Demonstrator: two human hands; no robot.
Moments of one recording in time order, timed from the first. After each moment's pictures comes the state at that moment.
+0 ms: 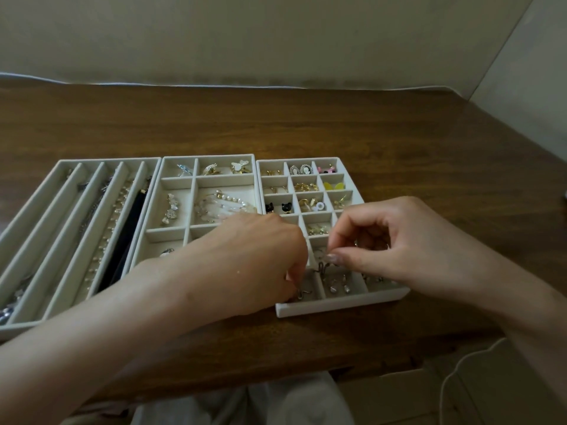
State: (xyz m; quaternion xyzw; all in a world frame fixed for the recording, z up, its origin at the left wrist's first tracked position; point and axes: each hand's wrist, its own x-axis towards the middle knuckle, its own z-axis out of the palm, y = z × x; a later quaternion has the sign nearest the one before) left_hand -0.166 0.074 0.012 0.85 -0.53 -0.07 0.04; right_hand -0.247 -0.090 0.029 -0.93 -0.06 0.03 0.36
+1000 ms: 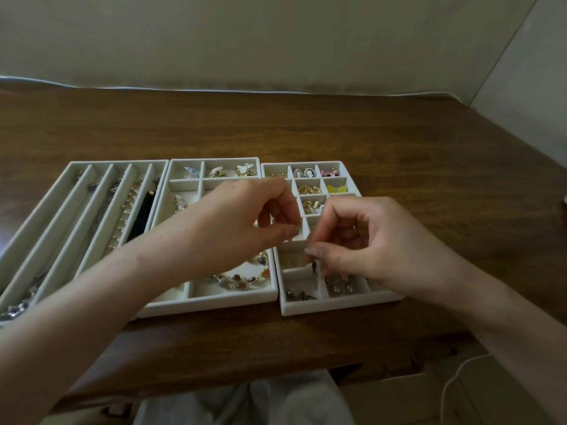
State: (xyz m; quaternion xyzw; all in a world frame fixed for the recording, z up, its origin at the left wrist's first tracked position) left_hand -0.157 0.094 0.029 0.85 -0.42 -0.10 0.31; right_hand -0.240 -0.073 0.023 -0.88 -0.06 0.00 0.47
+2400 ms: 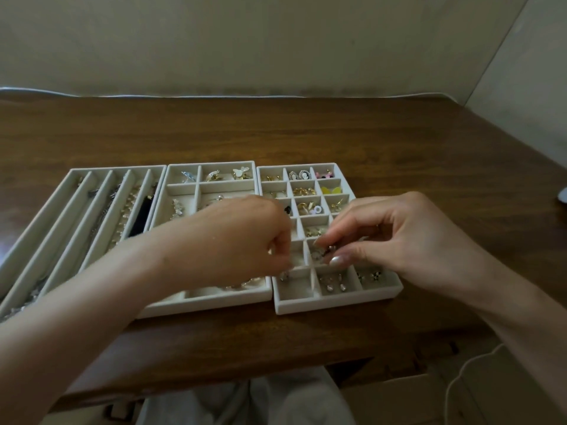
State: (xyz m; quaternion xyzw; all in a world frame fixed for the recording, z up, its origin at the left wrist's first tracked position) left_hand -0.155 0.085 0.028 0.87 -0.49 -0.09 0.09; right_hand -0.253 -0.092 0.031 -0.89 -0.05 -0.01 0.44
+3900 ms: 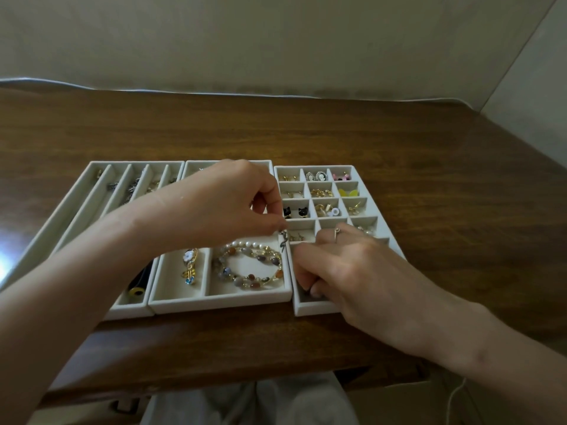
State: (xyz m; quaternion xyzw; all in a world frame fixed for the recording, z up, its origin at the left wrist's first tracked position) left_hand -0.137 0.108 0.043 0.89 -0.41 -0.08 0.21; right_hand -0.245 -0.050 0.001 -0.96 -0.24 -0.09 0.09
